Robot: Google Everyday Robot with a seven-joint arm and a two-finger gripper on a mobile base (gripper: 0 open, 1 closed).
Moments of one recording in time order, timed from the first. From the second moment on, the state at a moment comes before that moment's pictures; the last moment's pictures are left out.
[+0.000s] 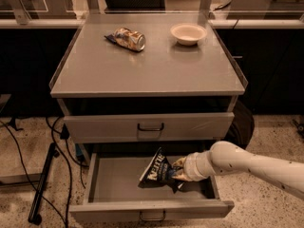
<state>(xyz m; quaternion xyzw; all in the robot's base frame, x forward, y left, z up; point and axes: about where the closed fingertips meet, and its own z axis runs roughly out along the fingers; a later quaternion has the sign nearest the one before) 0.524 -0.109 0.462 -0.65 0.69 0.13 0.30</state>
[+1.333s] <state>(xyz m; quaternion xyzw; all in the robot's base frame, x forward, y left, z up) 0.563 -0.082 0.410 -0.65 0.69 0.13 0.29</state>
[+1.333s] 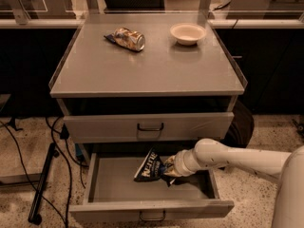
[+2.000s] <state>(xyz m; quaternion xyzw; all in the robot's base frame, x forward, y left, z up) 0.563 -0.082 0.410 -0.65 0.69 0.13 0.29</state>
